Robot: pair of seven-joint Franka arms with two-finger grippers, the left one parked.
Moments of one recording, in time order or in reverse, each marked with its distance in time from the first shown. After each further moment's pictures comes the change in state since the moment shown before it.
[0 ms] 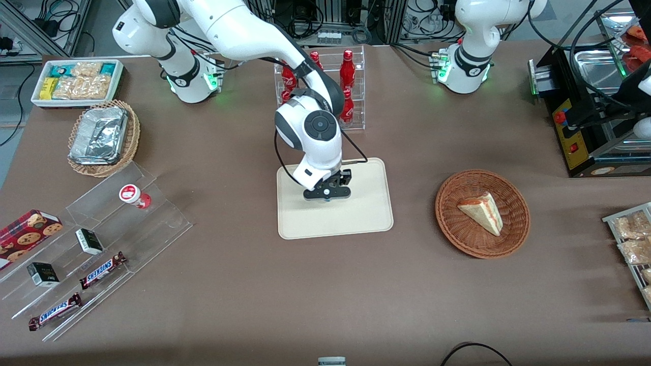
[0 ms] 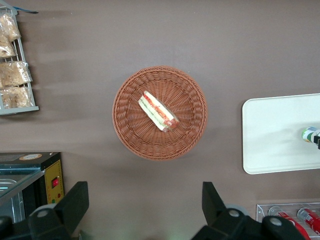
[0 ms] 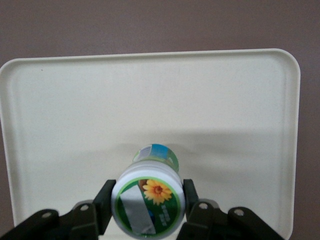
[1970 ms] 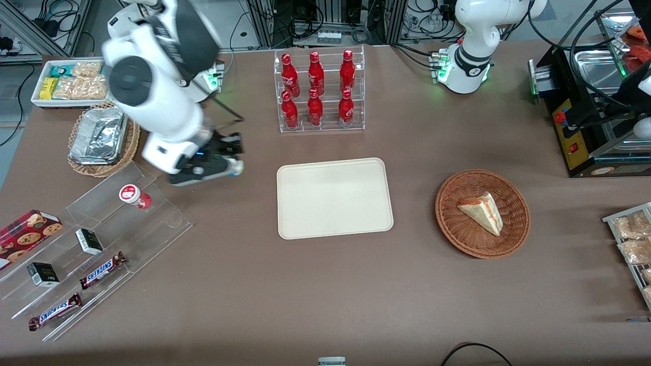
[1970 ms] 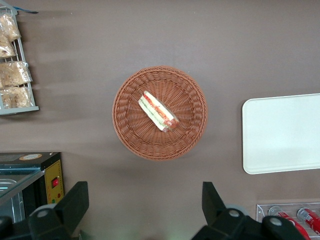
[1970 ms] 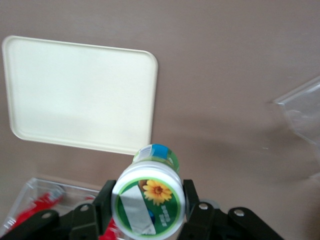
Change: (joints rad) arm -0.273 -0.475 0.001 -0.089 -0.040 -0.489 -0.373
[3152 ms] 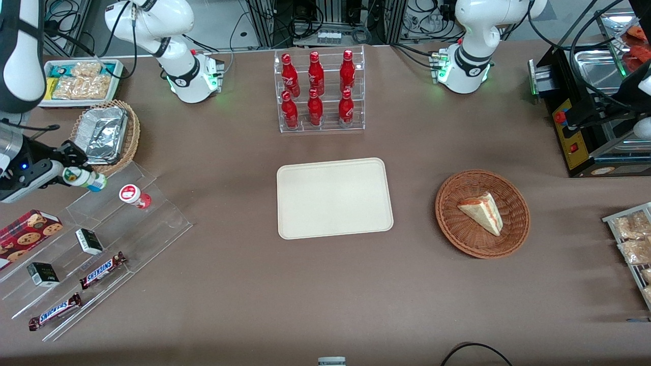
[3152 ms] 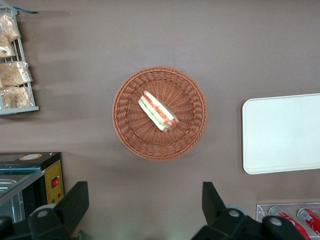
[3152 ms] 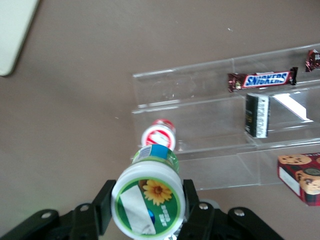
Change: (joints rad) arm -0.625 -0.239 -0.010 -0.248 -0.136 0.011 -1.035
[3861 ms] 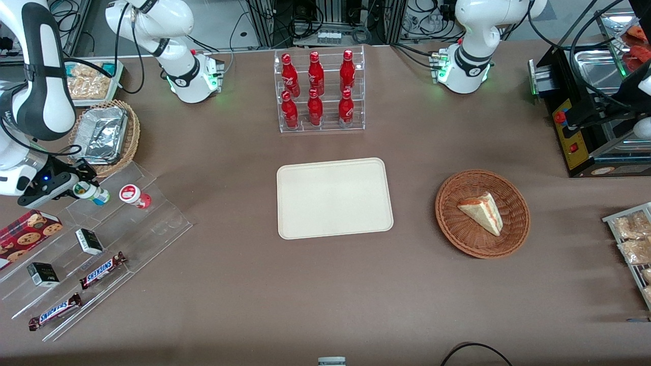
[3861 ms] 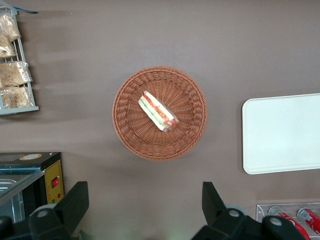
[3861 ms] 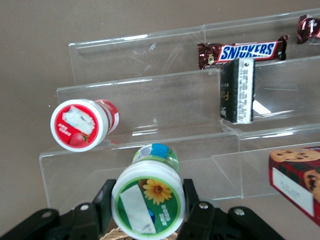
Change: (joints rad) arm -0.172 0.036 -0.011 -0.343 -0.001 0.496 -0.234
